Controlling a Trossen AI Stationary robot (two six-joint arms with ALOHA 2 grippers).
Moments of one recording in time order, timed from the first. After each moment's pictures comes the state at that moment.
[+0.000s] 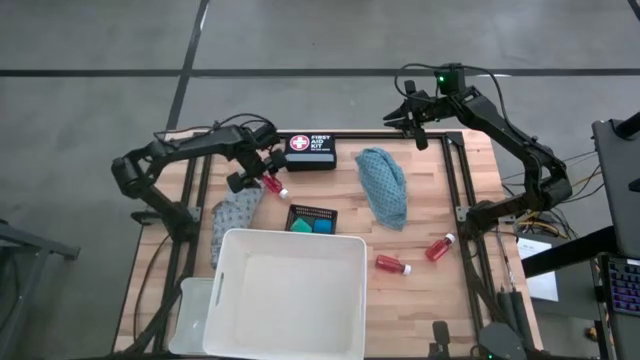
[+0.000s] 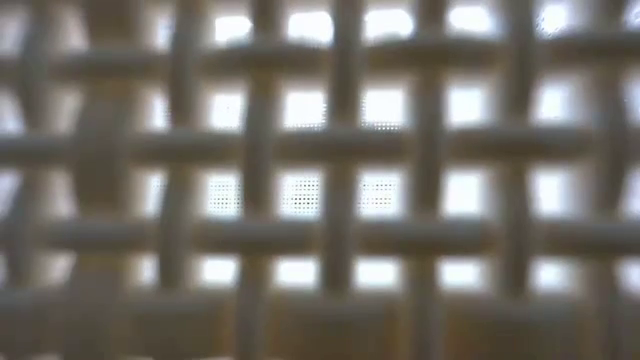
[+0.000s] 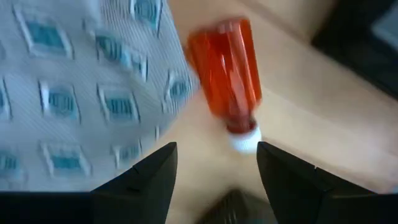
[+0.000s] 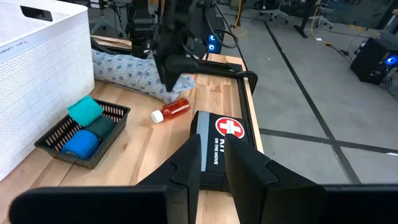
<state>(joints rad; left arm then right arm) 0.62 1.58 1.07 -0.91 0.17 -1.44 -1.05 1.36 1.16 -0.41 -1.01 -0.67</state>
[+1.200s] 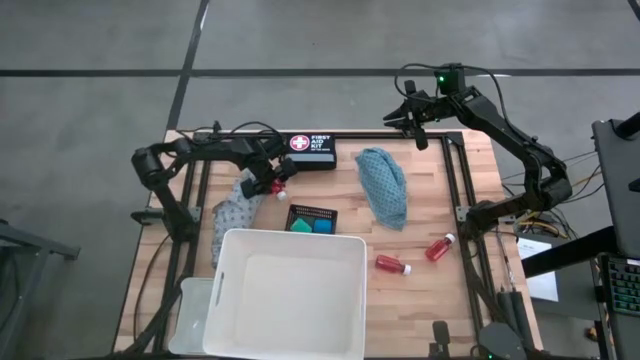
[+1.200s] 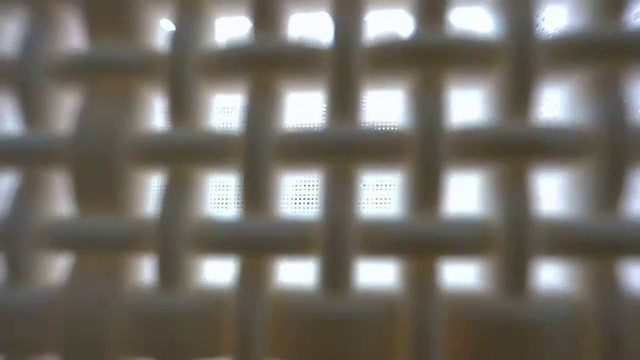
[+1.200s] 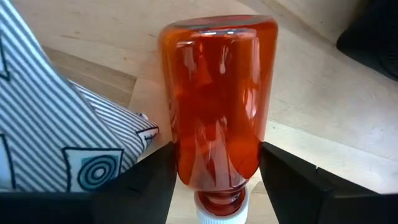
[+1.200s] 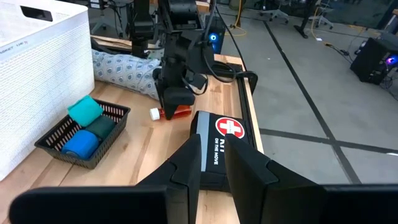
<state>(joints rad) 0.60 1.75 0.94 -0.56 0.22 -1.38 -1.05 1.36 1.16 -0.41 -1.01 -0.67</state>
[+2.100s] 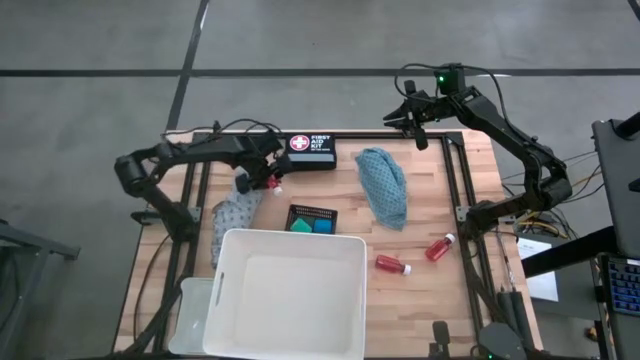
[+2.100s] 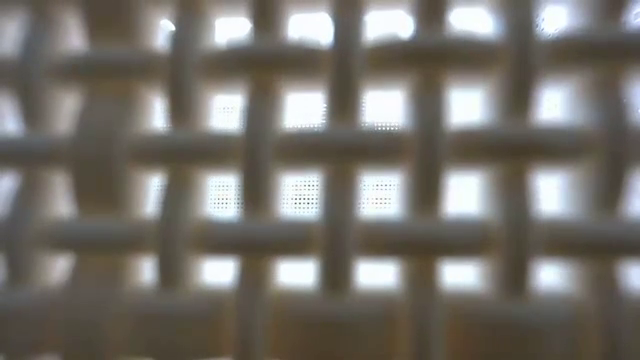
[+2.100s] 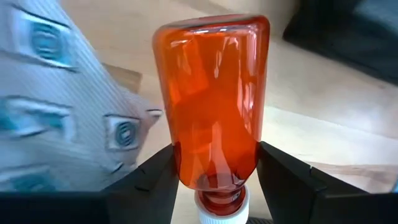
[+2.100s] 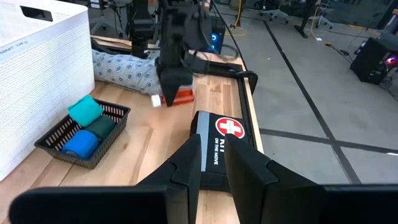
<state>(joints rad) 0.60 1.60 0.94 -0.64 0.16 -1.30 -1.05 1.36 1.16 -0.41 -1.01 -0.67</state>
